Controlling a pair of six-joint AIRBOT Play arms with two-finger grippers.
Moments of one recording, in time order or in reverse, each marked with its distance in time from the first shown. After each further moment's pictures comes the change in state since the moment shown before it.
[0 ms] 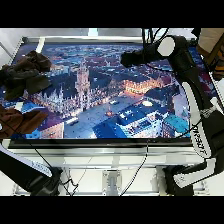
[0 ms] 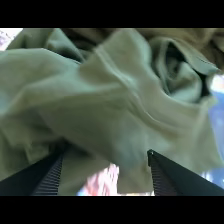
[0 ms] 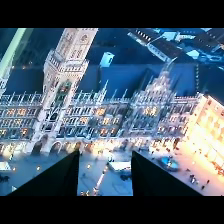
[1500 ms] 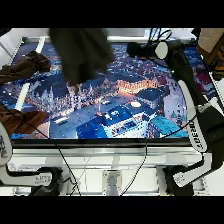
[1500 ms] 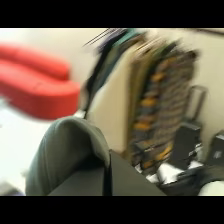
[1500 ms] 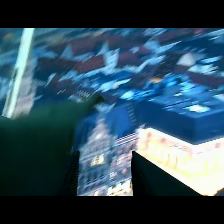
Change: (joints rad) left arm -0.703 0.559 0.043 -0.947 0.073 0.555; right arm -0.069 -0.047 0.000 -0.250 -0.210 0.407
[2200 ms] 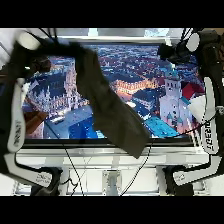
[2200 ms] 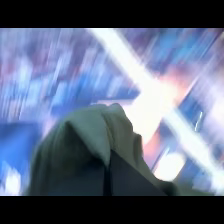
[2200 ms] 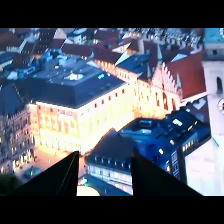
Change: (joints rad) left arm -0.079 -0.222 -0.235 0.761 -0.146 -0.419; right arm -0.158 0.077 0.000 -0.090 0.323 -0.040
